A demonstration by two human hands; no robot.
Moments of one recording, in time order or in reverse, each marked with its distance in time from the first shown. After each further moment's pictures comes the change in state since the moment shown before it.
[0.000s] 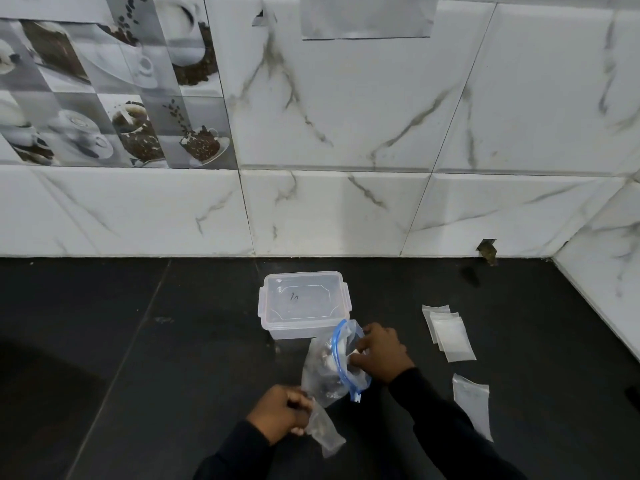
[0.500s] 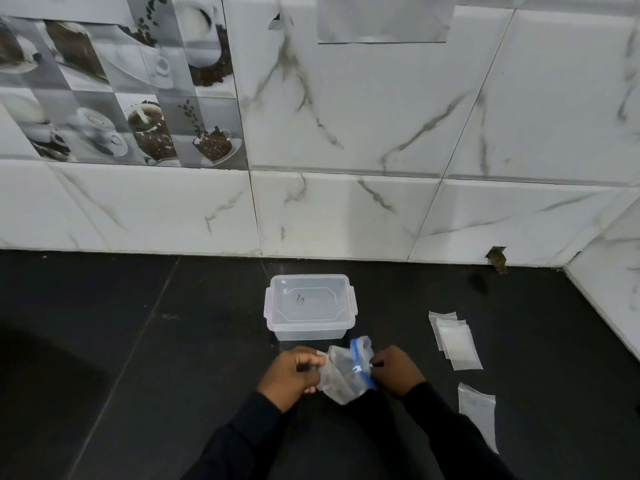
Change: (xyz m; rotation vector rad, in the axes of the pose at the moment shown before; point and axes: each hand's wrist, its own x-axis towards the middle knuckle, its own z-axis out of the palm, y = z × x) left_hand 0.021 0.032 -0.009 -0.054 0.089 0.292; right_hand -0.003 0.017 0.004 0.095 -0.076 0.073
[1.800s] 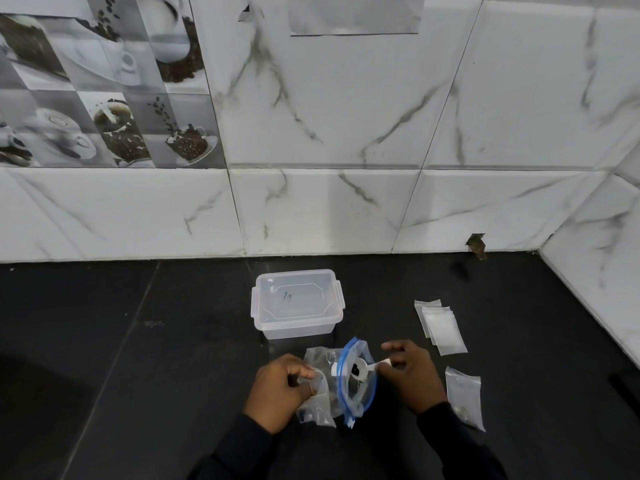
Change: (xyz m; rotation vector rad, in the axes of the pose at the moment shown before) left_hand -0.035 0.017 0.005 0.380 0.108 0.139; right_hand -0.034 0.042 0.006 0.335 0.342 -0.056
